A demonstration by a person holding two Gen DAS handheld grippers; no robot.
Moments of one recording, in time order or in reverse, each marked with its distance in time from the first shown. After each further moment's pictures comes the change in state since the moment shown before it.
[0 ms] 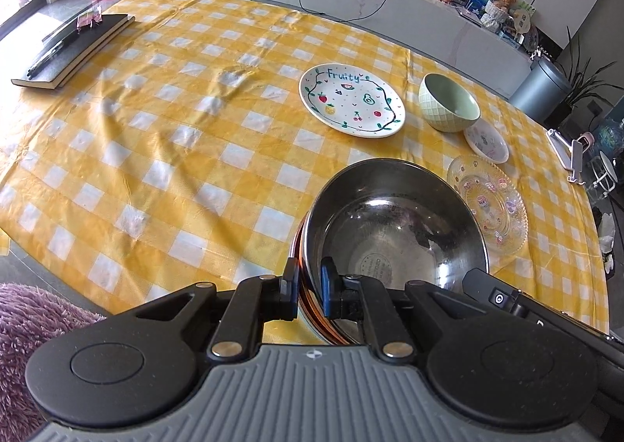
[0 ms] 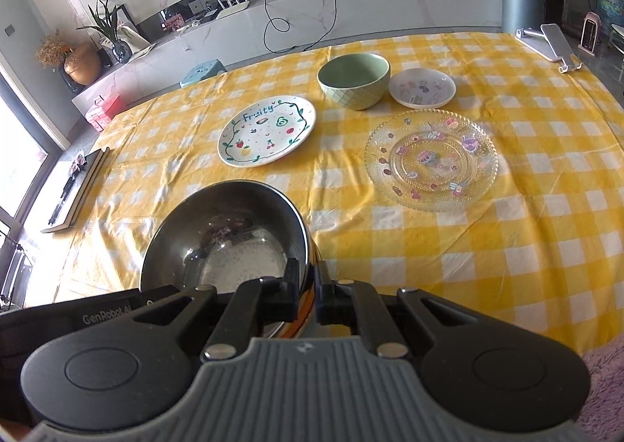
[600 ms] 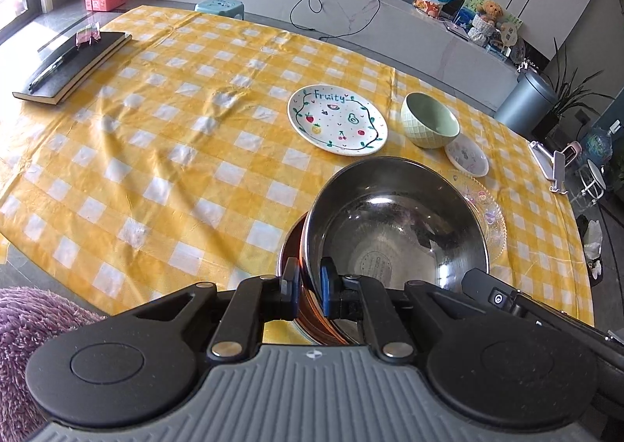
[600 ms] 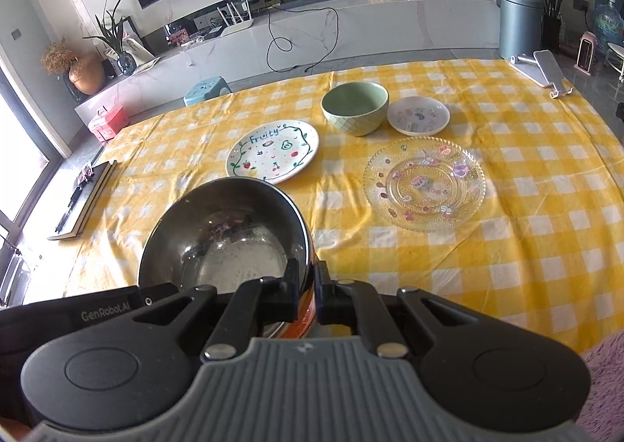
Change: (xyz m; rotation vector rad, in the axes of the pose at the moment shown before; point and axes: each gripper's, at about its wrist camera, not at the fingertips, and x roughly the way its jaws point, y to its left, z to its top) left arm -0.022 -0.004 0.000 0.003 -0.043 -0.034; right arm -0.029 0.007 0.001 -0.021 -0.058 -0.009
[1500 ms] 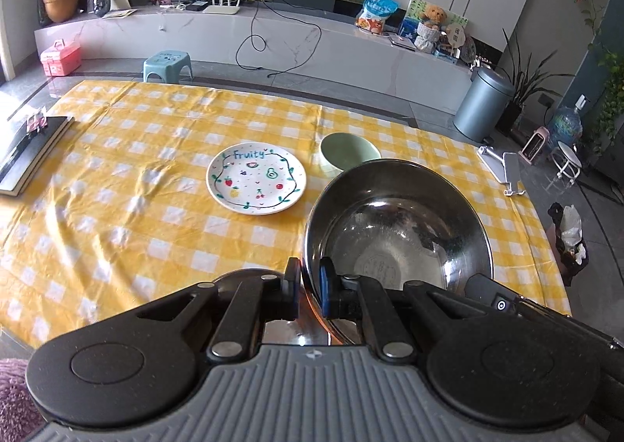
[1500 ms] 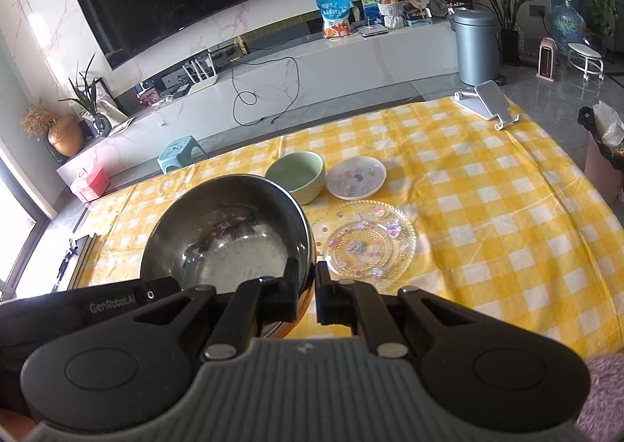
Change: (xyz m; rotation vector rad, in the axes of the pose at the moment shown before) left arm -0.026 -0.081 0.032 0.144 -0.102 -0.048; right arm -0.050 -0.052 0.035 0.095 -0.146 -0.037
